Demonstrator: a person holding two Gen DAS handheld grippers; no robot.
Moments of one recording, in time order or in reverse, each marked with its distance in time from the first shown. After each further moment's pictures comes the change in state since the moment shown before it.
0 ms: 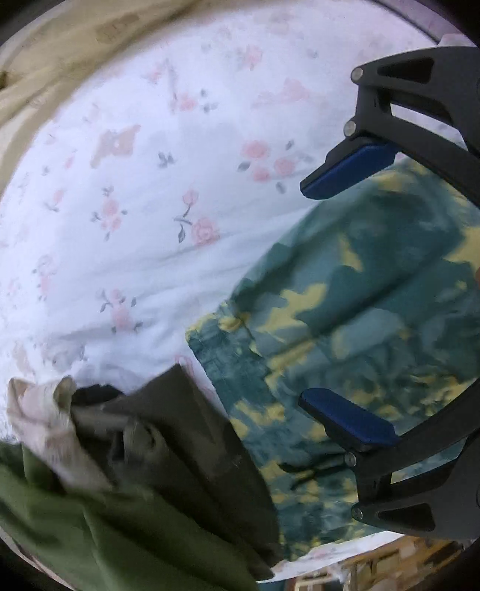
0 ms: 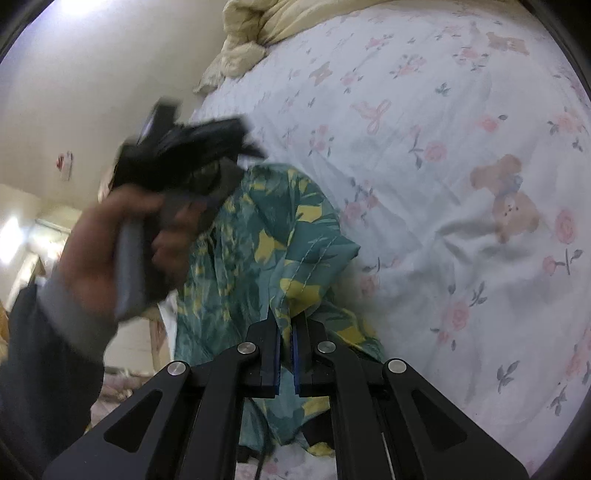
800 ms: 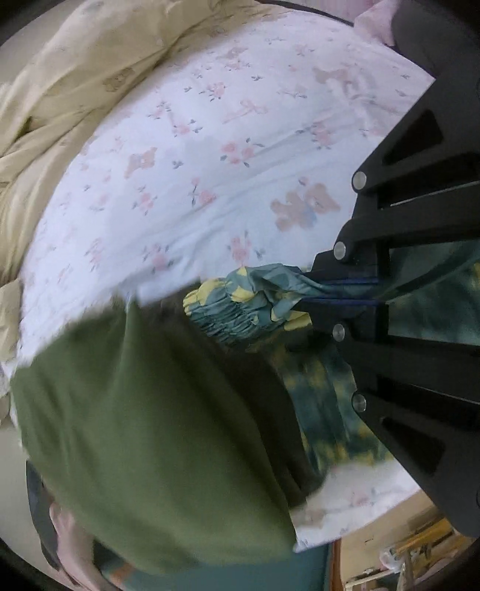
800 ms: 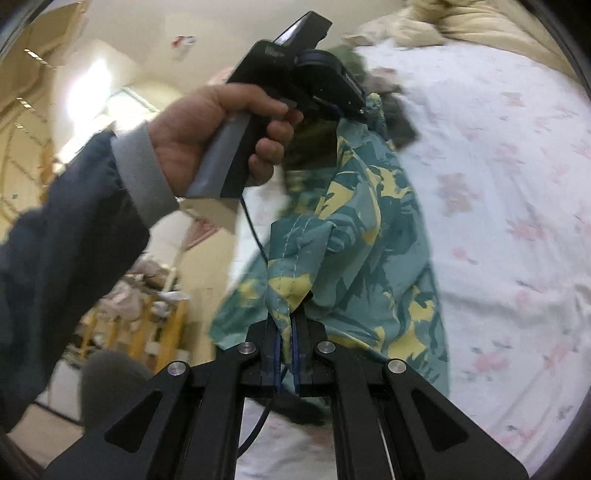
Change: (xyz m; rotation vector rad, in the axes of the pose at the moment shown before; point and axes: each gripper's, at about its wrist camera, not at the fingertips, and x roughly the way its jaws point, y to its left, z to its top) left arm -0.111 0.154 -0.038 0.142 -0.129 -0.105; right arm 0.012 0.135 -0.065 -0.499 0.165 0.276
